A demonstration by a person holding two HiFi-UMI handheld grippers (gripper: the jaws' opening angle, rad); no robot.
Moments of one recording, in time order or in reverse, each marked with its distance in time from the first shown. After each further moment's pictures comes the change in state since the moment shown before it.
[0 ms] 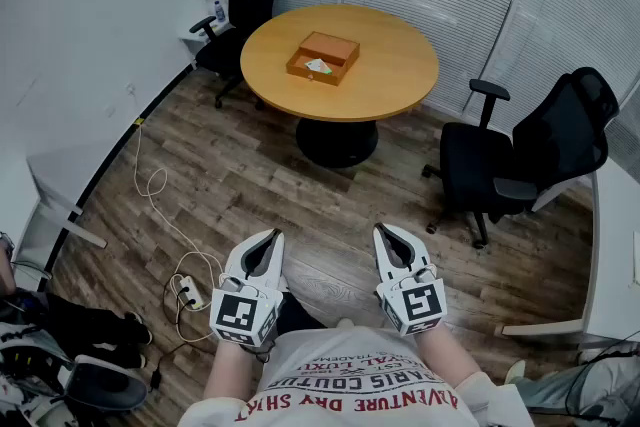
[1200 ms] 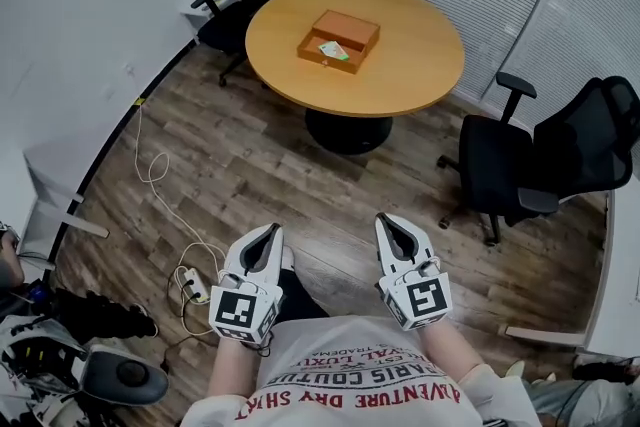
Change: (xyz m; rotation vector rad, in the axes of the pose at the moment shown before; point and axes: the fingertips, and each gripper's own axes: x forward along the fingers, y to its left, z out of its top) left arm 0.079 0.084 -0.037 -0.060 0.071 0.033; right arm 0.120 -0.020 -0.018 0.051 -0.003 0.050
